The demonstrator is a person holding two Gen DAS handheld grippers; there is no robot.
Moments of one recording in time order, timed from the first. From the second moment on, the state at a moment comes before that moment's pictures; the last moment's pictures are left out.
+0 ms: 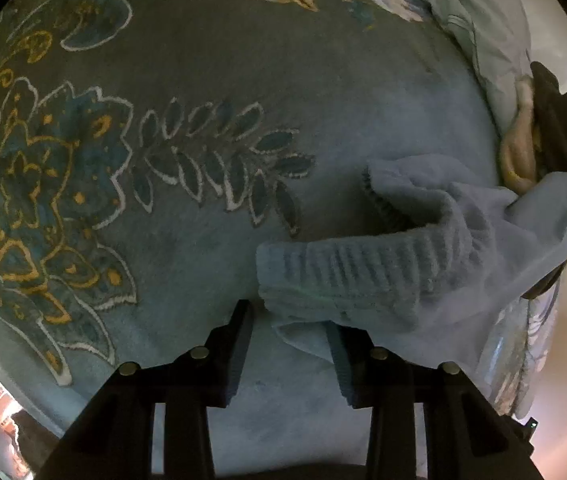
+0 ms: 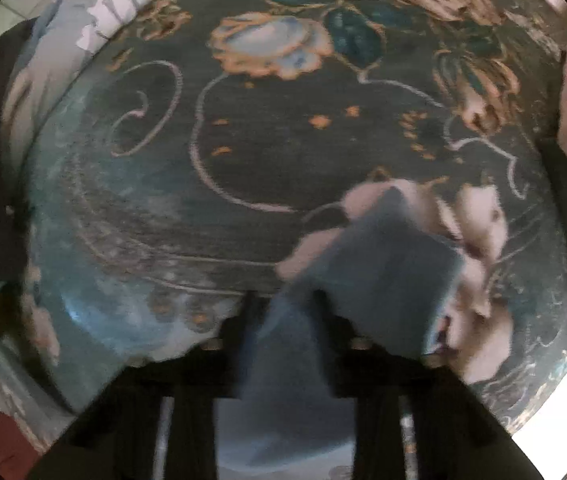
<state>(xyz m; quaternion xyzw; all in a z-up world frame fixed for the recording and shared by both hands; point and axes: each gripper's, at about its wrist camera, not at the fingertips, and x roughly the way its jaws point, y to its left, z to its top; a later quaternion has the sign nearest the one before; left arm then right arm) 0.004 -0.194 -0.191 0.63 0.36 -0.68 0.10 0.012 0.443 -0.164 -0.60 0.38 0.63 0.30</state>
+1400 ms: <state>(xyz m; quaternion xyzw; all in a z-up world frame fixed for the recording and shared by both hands) 0.012 -0.202 -0.194 0.60 0.36 -0.71 0.06 0.199 0.480 -0.165 -0.43 0.56 0.67 0.23</state>
